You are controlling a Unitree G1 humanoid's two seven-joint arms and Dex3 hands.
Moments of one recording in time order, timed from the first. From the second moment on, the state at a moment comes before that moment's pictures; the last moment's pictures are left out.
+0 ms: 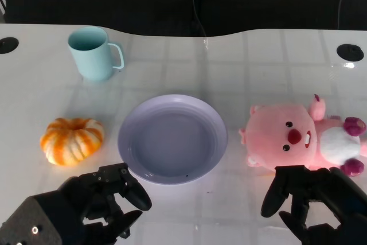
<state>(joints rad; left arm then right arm) 0.28 0.32 -0.08 -0.53 -0.01 0.31 -0.33 0.24 -0.29 0.15 -0.41 -0.26 0.04 0.26</state>
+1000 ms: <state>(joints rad) 0.27 0.32 -0.09 -0.52 -0.01 0.31 -0.33 0.24 -0.29 0.13 -0.40 -0.26 0.03 0.26</state>
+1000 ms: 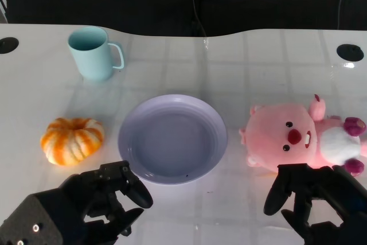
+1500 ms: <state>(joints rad) 0.27 0.32 -0.09 -0.52 -0.01 0.33 -0.33 0.22 -0.25 0.04 -0.32 -0.18 -0.21 0.16</state>
